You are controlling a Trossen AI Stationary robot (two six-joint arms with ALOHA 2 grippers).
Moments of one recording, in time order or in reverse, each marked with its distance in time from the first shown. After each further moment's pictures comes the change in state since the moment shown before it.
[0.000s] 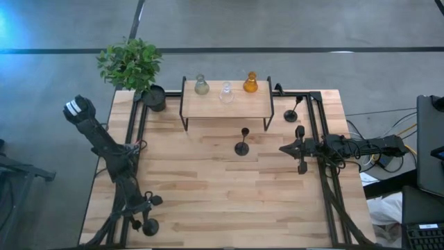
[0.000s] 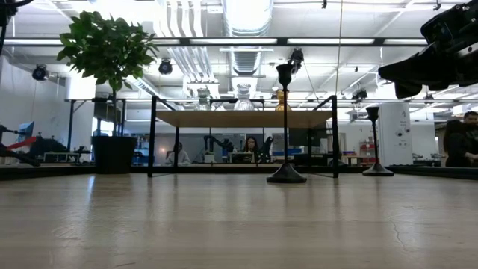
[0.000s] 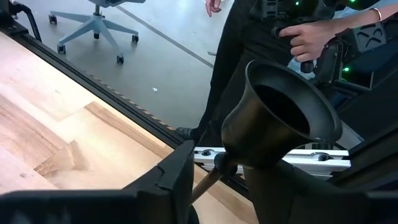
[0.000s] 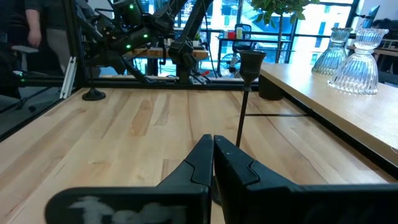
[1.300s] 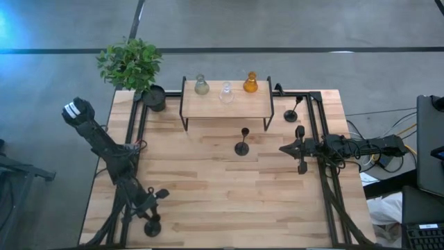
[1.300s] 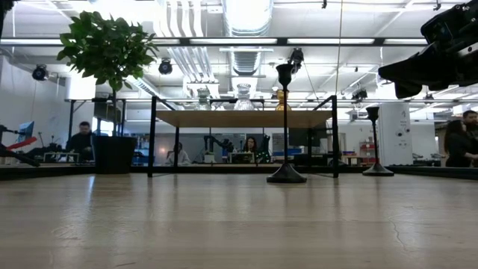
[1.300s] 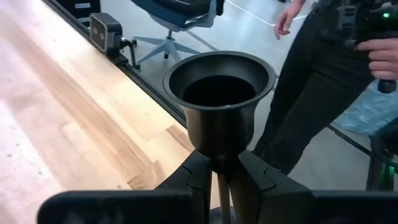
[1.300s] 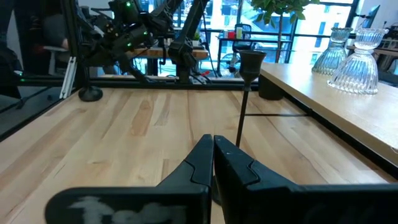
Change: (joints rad) left arm 0.041 0.004 0.039 0.013 -0.268 -0.008; right arm 0.000 0.001 0.000 0.000 0.000 0.000
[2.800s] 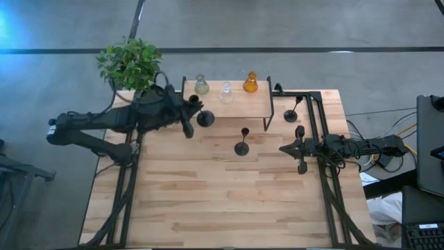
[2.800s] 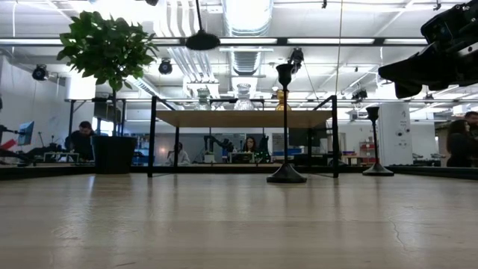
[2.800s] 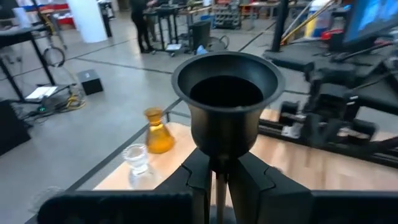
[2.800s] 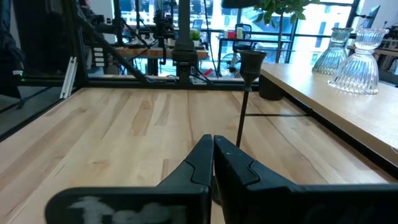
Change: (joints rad) left arm 0.955 -0.059 0.885 -0.646 -0.504 0.233; right arm 0.000 -0.001 0.000 0.000 0.000 0.000
